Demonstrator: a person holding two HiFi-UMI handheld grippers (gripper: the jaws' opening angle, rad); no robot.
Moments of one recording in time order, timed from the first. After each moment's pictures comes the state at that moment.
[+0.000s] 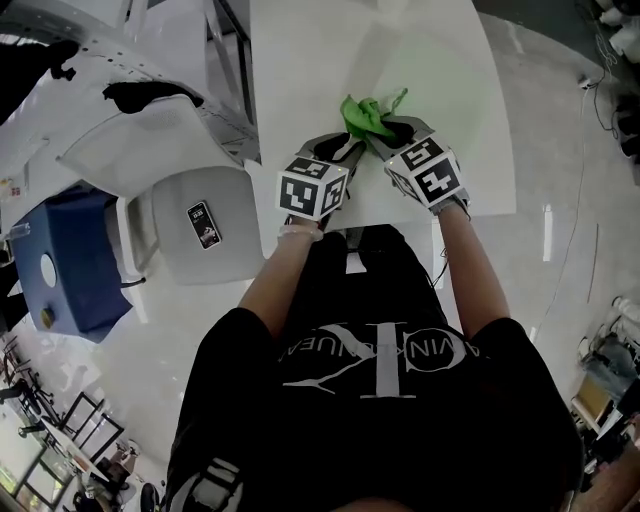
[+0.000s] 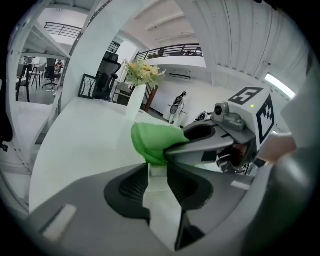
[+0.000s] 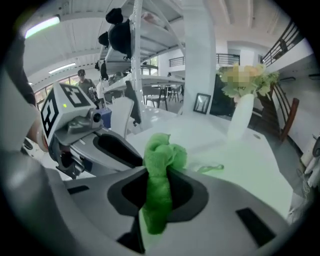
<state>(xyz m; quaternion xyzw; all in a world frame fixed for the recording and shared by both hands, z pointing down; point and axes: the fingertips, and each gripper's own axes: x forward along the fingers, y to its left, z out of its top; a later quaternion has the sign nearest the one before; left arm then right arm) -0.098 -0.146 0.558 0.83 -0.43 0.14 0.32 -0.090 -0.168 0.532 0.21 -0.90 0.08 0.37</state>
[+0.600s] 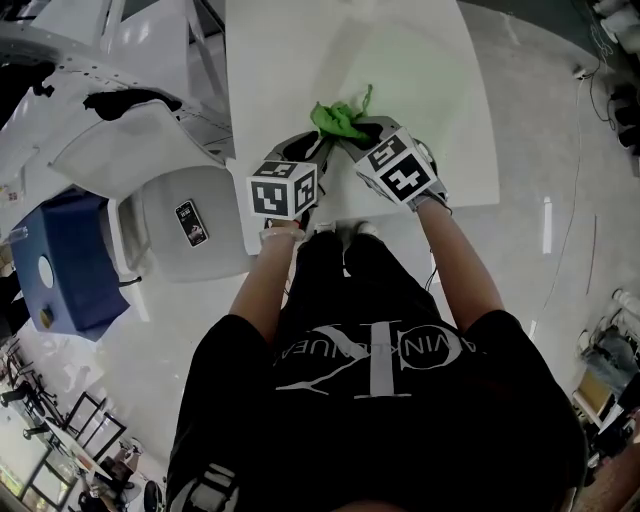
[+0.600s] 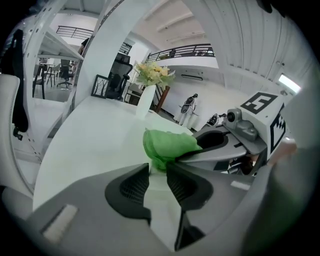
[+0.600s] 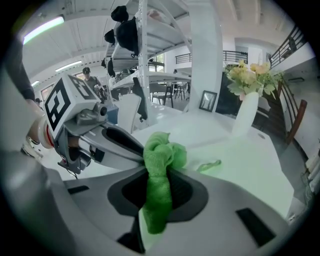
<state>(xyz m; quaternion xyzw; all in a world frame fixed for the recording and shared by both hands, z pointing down) -0.102 -0.139 0.561 0.79 -0.49 0.14 0.35 -0.080 -0.146 0.540 0.16 -0.90 0.08 0.39</state>
